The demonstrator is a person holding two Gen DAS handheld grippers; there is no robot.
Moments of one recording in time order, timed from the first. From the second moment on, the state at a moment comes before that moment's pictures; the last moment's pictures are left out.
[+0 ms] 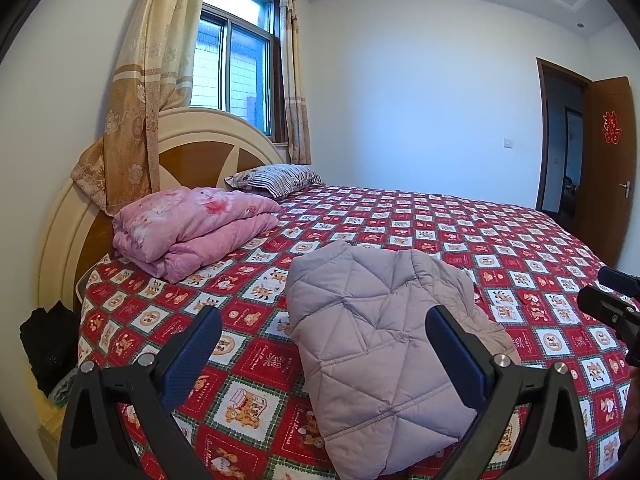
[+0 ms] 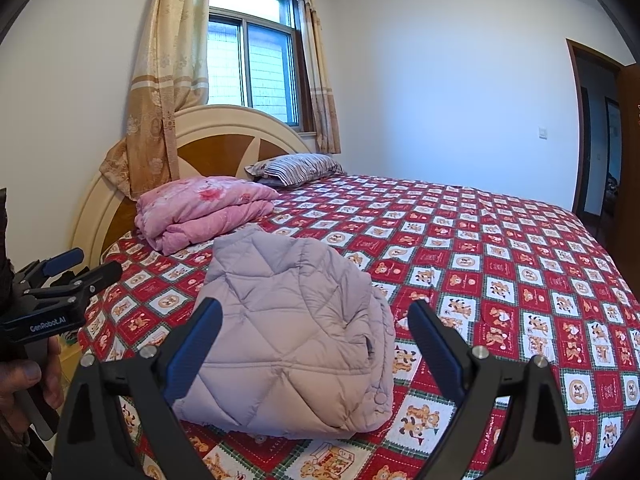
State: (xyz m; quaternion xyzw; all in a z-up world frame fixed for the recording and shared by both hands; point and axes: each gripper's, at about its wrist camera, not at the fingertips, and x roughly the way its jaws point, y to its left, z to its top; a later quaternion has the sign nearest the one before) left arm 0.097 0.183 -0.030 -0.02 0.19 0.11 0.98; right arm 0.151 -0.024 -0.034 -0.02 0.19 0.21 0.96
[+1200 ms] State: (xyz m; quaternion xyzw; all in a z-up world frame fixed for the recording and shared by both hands) left arm 0.101 0.184 -0.032 -0.02 0.19 0.12 0.97; right arm 0.148 -0.025 -0.032 -0.02 0.18 0.21 0.96
